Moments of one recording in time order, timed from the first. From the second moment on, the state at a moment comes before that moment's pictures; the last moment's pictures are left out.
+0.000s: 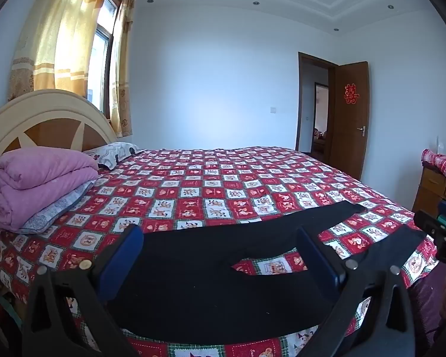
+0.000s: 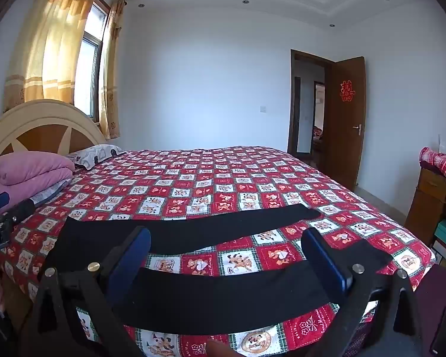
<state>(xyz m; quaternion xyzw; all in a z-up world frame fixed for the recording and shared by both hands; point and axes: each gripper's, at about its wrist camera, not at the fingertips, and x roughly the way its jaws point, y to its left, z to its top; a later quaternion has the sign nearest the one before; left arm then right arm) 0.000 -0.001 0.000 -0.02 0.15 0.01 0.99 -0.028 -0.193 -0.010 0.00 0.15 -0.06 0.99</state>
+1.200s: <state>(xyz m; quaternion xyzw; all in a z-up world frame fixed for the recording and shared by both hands) 0.000 0.000 0.001 -0.03 0.15 0.00 0.99 -0.028 -0.188 -0.014 0.00 0.15 -0.06 0.99</state>
